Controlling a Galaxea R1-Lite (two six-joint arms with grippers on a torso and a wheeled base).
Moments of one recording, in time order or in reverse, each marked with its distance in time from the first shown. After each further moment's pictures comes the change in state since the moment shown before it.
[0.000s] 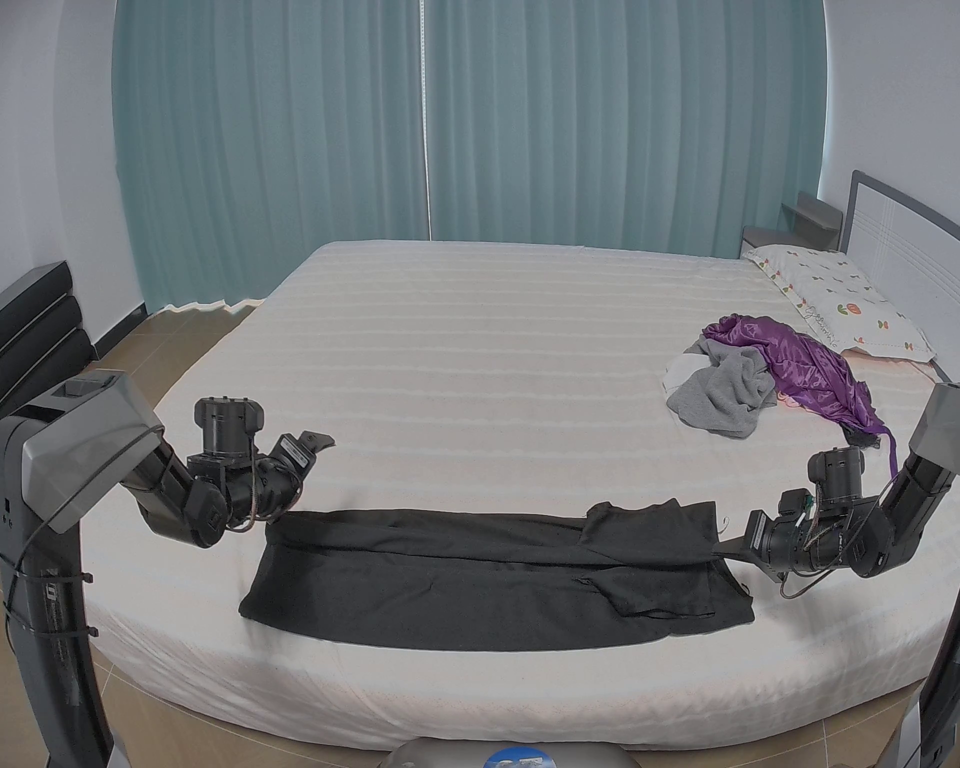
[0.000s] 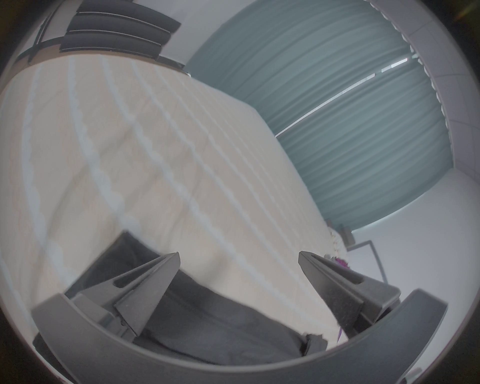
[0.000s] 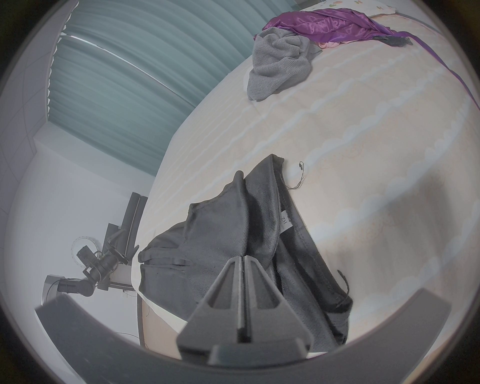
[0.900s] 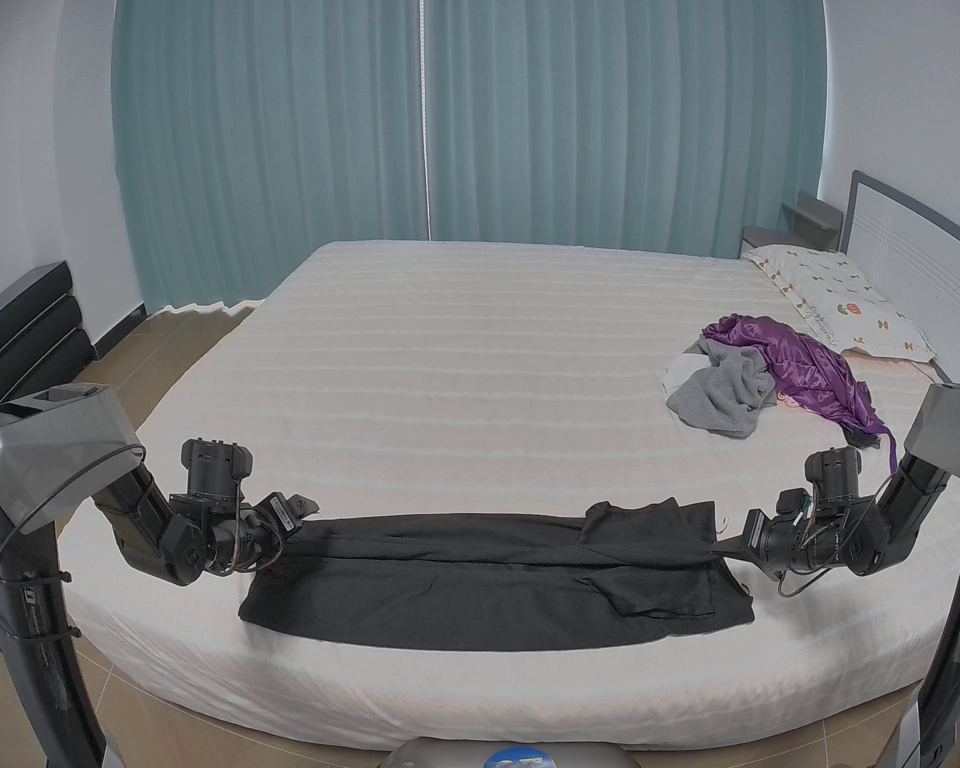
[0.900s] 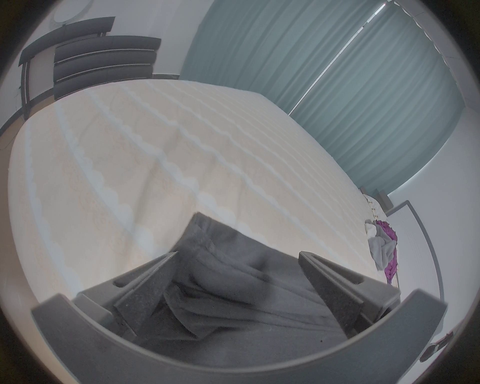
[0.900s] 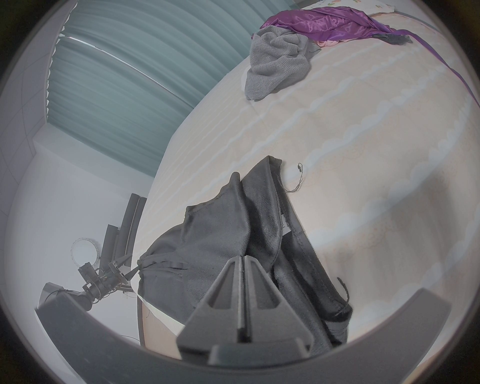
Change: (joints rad) left arm -0.008 -0.088 0.257 0.030 0.103 0.256; right arm -0.004 0.026 -0.023 -0.001 0.000 0.003
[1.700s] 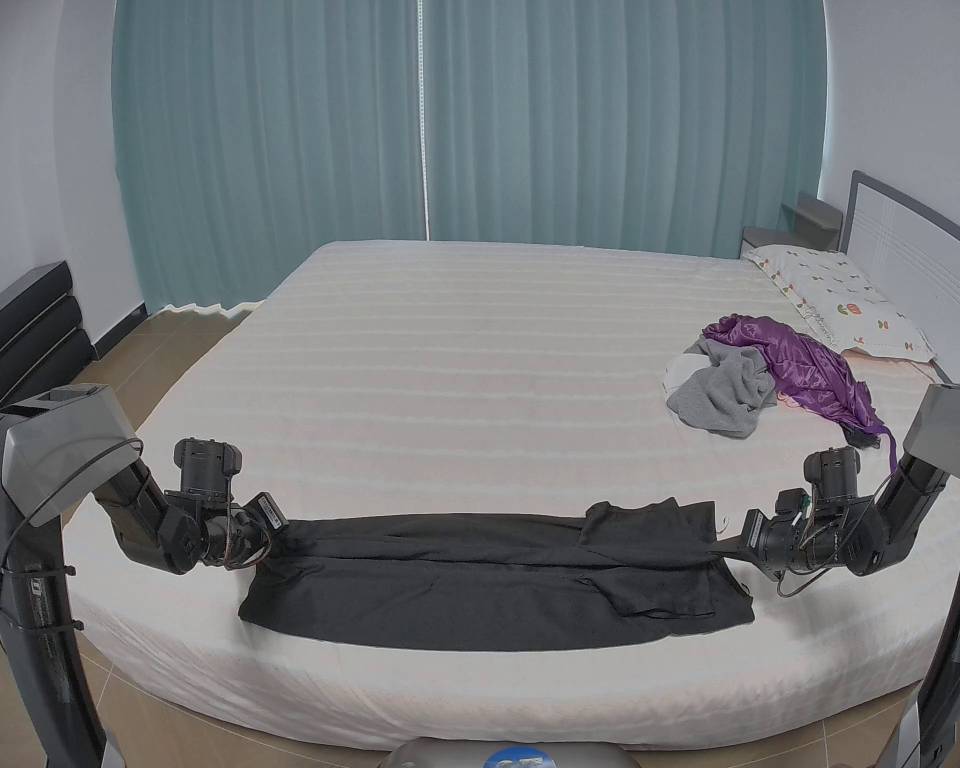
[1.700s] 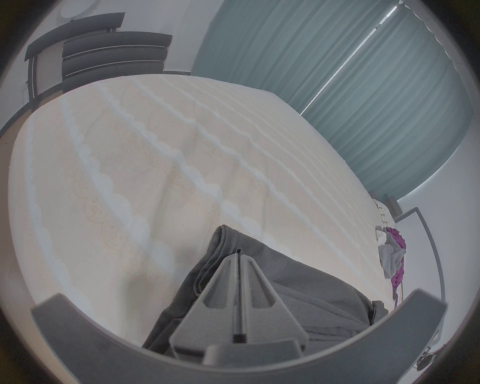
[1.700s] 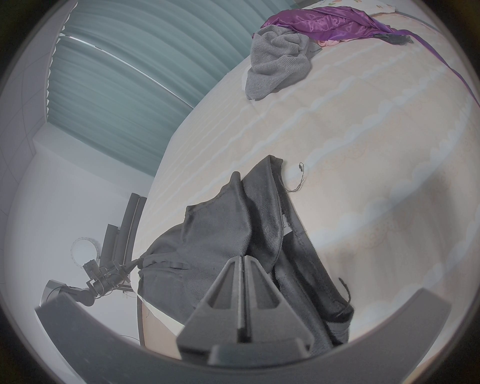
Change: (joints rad) left arm 0.061 0.049 -0.065 0.058 -0.012 0.004; right arm 0.003 0.002 -0.003 0.000 -0.001 0.000
